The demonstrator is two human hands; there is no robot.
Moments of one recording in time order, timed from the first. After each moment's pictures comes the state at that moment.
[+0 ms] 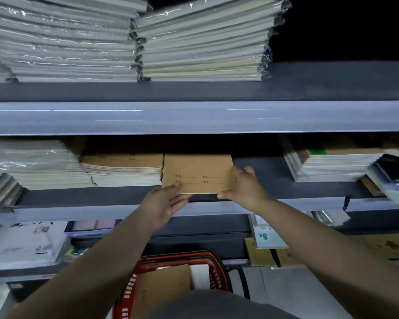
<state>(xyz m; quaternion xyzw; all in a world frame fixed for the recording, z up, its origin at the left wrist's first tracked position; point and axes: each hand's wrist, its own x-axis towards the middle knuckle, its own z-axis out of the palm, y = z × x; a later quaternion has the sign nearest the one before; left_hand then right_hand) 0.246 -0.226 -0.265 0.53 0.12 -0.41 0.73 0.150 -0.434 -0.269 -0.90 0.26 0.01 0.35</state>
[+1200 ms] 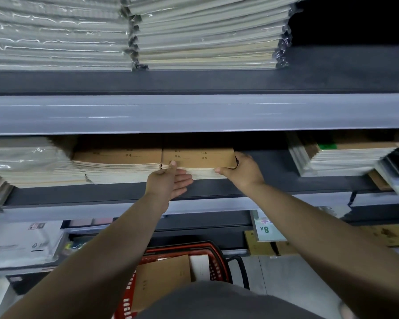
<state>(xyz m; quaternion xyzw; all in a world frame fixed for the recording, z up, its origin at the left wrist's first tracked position) 0.274 -0.253 -0.267 0.67 0.08 -0.34 0.66 0.191 -0.440 -0.274 -0.85 0.34 -0.05 0.39</state>
